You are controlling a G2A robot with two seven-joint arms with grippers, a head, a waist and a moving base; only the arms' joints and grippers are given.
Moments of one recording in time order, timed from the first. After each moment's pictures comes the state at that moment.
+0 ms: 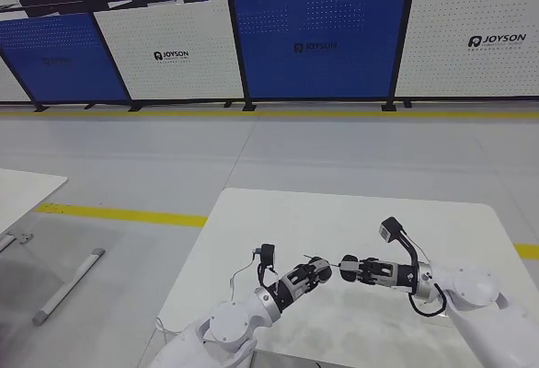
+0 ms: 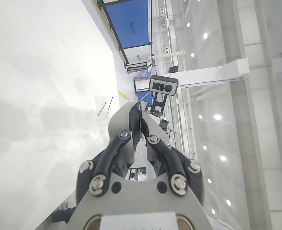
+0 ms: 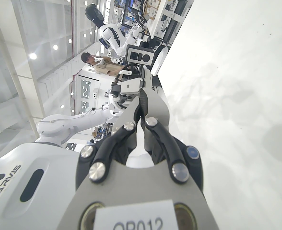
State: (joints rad) left arm 1.45 -1.10 -0.98 -1.78 -0.38 -0.04 -0.14; right arm -0.93 -1.06 0.85 -1.26 0.50 -0.27 1.05
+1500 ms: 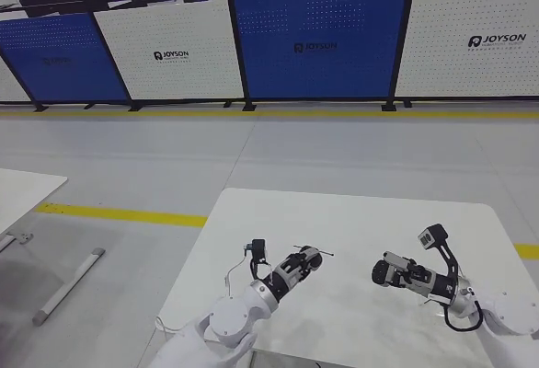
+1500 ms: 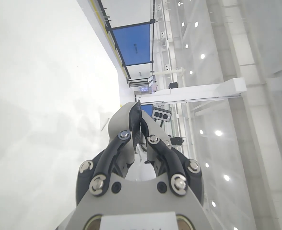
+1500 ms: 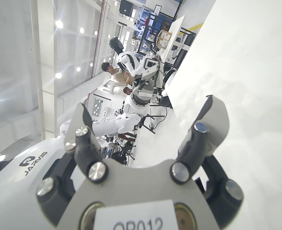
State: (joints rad) left arm 1.45 -1.12 -1.03 -1.77 -0.44 -0.05 -0.06; right arm -1.13 -1.01 1.09 -1.33 0.57 -0.34 1.04
